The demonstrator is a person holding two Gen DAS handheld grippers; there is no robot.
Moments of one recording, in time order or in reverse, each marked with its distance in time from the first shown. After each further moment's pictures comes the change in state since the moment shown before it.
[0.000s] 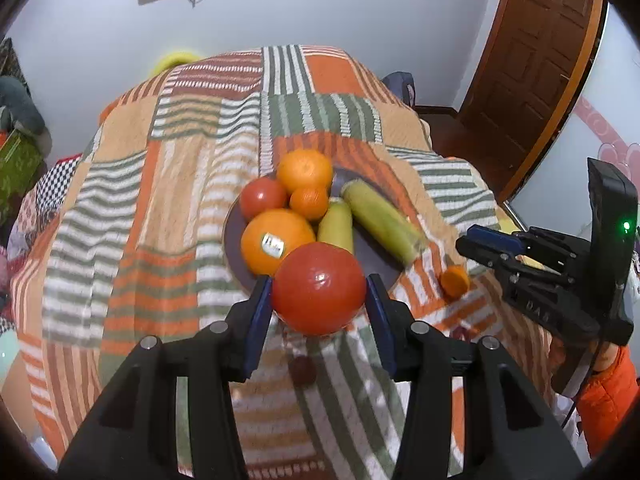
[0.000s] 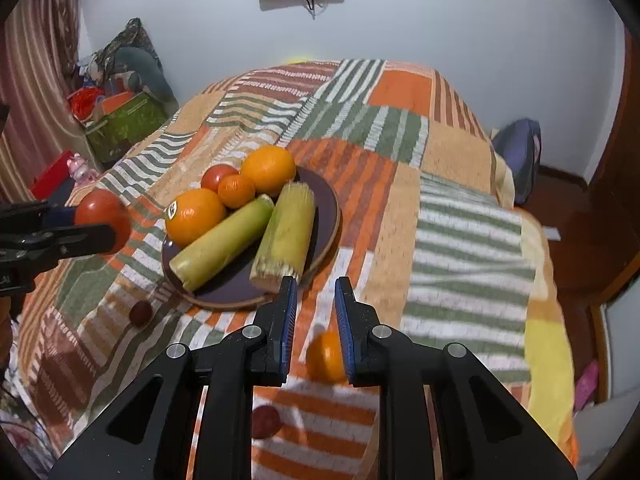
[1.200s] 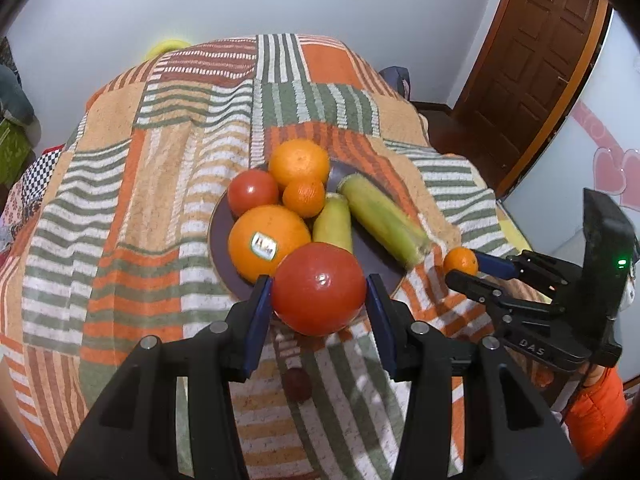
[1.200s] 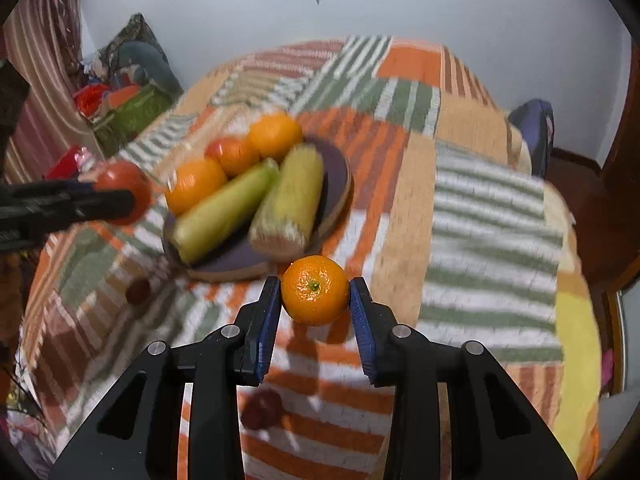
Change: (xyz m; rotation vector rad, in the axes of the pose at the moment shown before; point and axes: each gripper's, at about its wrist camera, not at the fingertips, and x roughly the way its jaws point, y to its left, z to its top) left arm 0.021 0.007 0.005 -0.024 0.025 -0.053; right arm 0.004 -0.002 -0.011 0.026 0.009 0.069
